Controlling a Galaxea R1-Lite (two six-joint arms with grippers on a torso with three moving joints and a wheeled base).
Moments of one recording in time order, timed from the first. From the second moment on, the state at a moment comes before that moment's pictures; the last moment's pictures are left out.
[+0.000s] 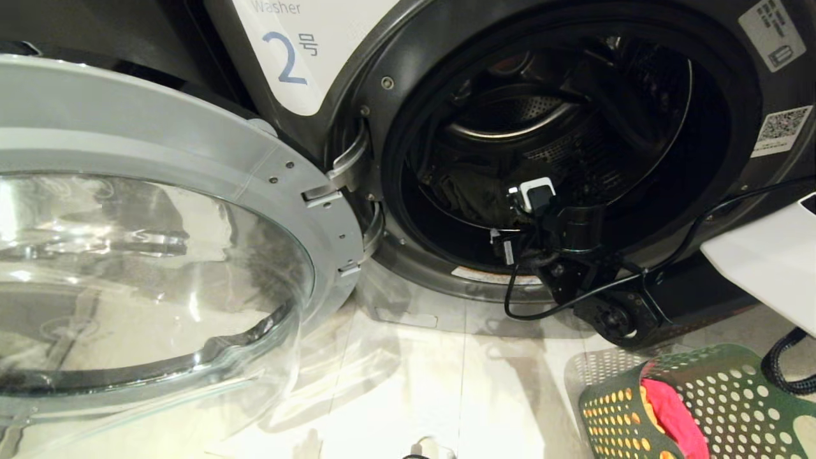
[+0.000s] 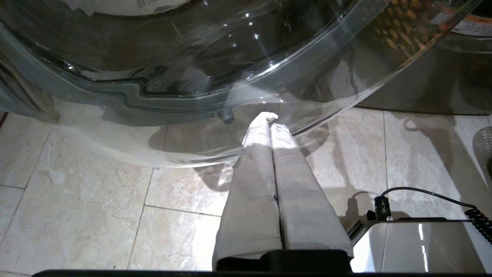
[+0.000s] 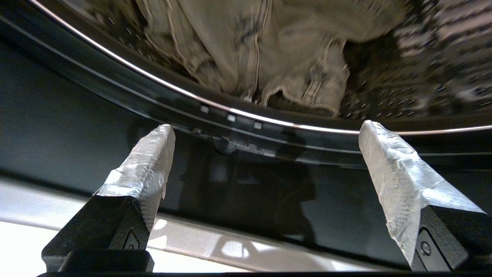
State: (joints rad) left arm -0.01 0.00 0.00 0.00 0.00 0.00; right arm 0.45 2.10 -1.16 -0.87 -0.48 -0.19
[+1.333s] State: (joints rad) left arm -0.01 0.00 0.00 0.00 0.00 0.00; right arm 0.39 2.38 -1.81 -0.83 -0.46 -0.18
